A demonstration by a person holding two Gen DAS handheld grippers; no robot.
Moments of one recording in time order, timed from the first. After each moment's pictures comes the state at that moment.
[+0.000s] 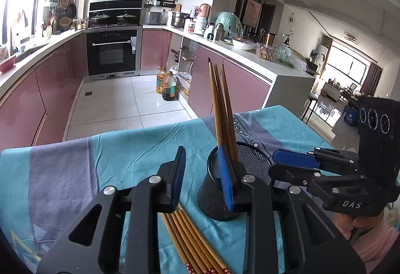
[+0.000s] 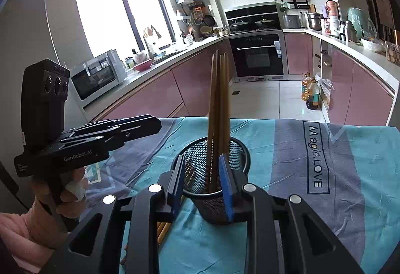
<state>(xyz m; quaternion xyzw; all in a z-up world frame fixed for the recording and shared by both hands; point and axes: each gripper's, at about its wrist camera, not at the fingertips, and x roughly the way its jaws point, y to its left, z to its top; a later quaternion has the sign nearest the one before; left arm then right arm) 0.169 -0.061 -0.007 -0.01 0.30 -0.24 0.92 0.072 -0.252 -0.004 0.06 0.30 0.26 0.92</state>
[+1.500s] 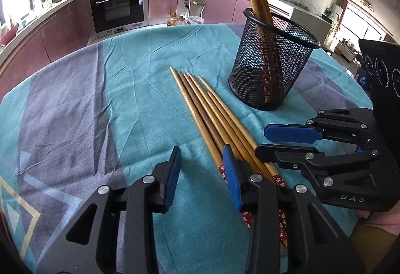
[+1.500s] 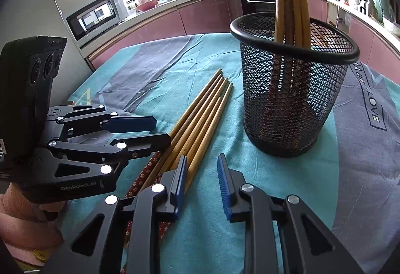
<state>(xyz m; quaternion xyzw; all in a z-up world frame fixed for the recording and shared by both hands) 0.133 -0.035 -0.125 0.04 0.44 -0.21 0.87 0.057 -0.170 -0.094 -0.01 0.43 0.26 0.86</state>
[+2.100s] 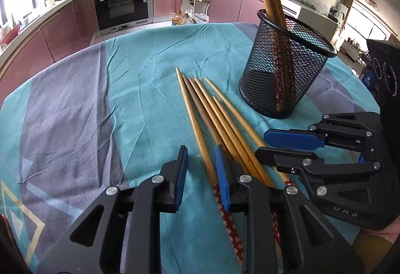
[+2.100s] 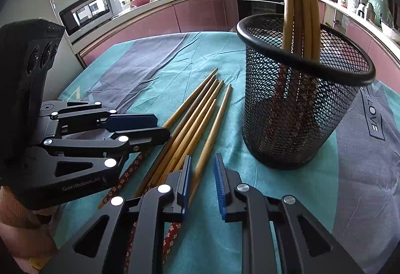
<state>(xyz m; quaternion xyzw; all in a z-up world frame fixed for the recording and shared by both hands) 0.154 -0.040 -0.129 0.05 0.45 -0.19 0.87 0.071 -0.153 -0.097 -0.03 0.44 0.24 0.87</state>
